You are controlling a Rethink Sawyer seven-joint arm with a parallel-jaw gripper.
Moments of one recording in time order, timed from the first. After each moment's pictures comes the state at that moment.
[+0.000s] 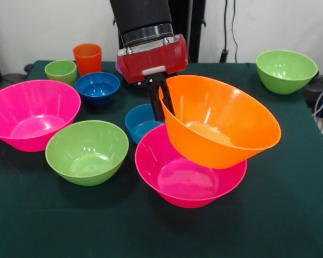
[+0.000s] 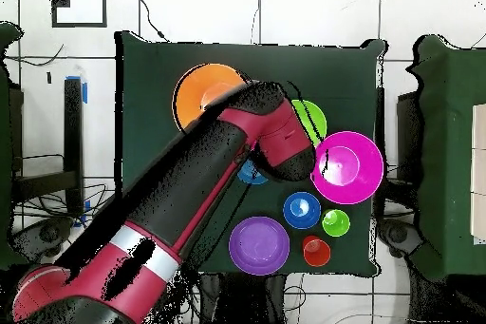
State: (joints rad) arm 0.23 -0.09 -0.90 1.03 -1.36 -0.90 4.02
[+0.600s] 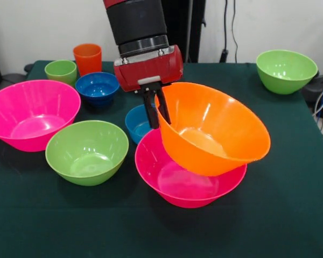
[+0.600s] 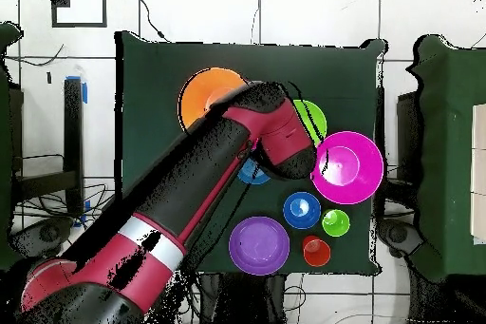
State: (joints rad) arm 0.22 -0.07 -0.90 1.02 -1.36 -0.90 4.02
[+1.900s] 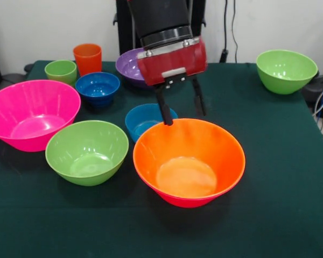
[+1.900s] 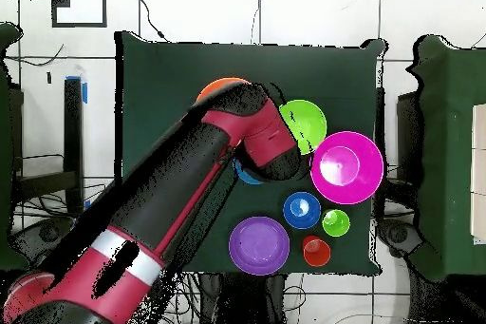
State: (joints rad) arm 0.30 -0.10 -0.92 1.06 -1.33 -0.90 4.02
